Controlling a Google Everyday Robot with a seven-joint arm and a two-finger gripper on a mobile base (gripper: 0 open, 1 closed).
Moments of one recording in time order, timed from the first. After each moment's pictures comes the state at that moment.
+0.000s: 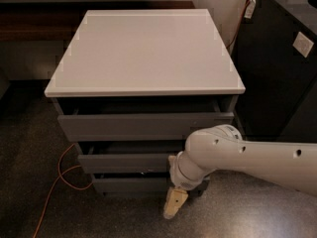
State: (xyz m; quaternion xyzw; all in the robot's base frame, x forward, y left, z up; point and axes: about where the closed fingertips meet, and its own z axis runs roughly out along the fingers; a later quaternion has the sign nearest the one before) arm 0.437 -0.051 0.594 -0.64 0.75 0.10 0.15
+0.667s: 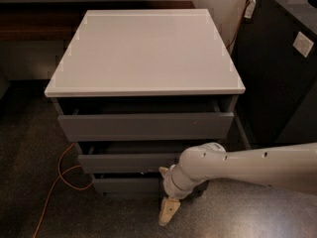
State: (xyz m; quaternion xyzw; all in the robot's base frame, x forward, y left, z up) arm 0.445 -0.029 0.510 -0.67 0.71 0.13 0.17
